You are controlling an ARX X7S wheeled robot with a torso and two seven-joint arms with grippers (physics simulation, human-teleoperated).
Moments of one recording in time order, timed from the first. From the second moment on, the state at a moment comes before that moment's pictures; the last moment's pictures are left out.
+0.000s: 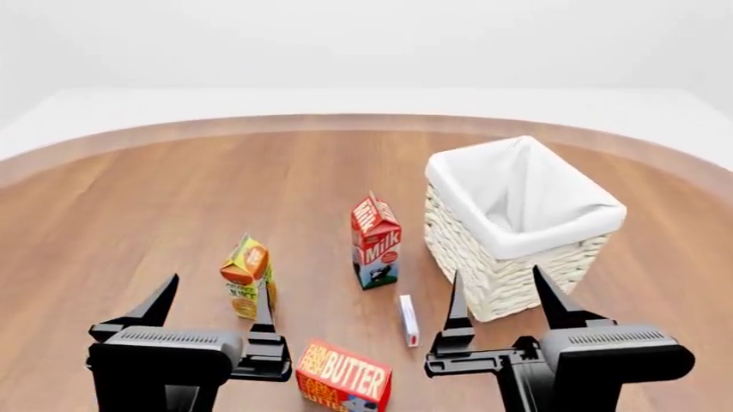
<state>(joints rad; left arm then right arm) 0.10 -0.22 0.09 0.81 -0.21 -0.58 -0.20 -0.10 0.20 -0.15 -0.71 0.17 0.39 0.20</state>
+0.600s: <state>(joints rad) 0.10 -0.24 0.09 0.81 -0.23 -0.58 -0.22 -0.09 0.21 -0.16 -0.71 0.20 0.37 0.22</state>
